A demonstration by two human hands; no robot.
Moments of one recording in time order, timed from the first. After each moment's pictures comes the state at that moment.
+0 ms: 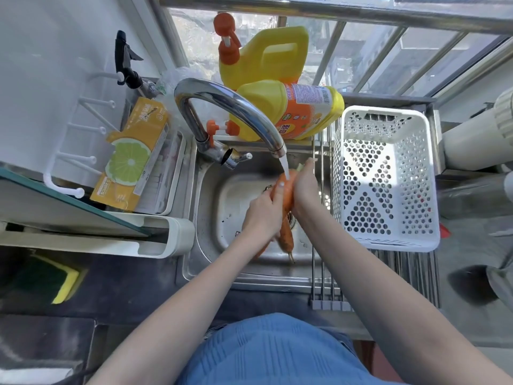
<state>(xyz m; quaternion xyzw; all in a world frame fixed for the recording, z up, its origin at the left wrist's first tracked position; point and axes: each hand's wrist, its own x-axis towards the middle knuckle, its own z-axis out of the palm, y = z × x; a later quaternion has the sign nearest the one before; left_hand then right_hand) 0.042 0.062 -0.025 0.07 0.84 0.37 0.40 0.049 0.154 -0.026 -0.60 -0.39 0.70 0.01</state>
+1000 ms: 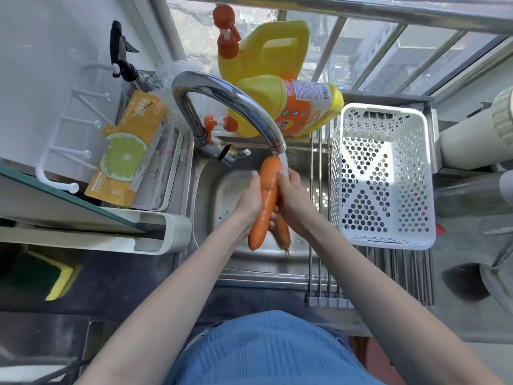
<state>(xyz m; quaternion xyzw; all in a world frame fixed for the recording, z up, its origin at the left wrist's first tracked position) 0.018 0.053 -0.029 -0.14 0.60 0.53 0.58 0.077 0.137 -0.026 -0.45 -0.54 0.71 -0.04</state>
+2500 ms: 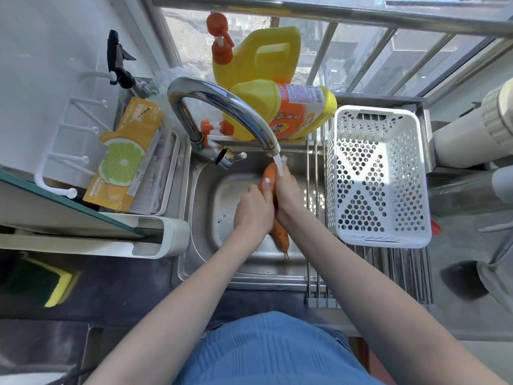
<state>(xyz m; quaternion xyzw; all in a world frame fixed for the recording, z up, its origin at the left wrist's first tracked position) 0.038 0.061 -0.021 0.11 0.89 0.32 0.31 0.052 0.137 -0.032 -0.53 -0.41 0.74 0.04</state>
